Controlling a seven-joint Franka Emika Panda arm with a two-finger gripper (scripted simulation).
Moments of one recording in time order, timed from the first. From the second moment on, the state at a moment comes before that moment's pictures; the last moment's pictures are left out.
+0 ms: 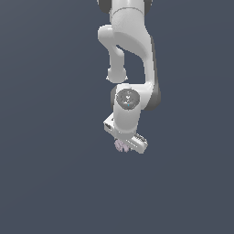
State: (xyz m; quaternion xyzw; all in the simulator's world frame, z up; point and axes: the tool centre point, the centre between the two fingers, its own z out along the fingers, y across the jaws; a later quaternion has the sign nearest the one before) arm 0.049 0.032 0.090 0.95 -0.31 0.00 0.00
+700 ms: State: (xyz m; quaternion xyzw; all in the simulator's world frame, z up) arm 0.003 0.041 0.225 0.95 -0.31 0.00 0.00
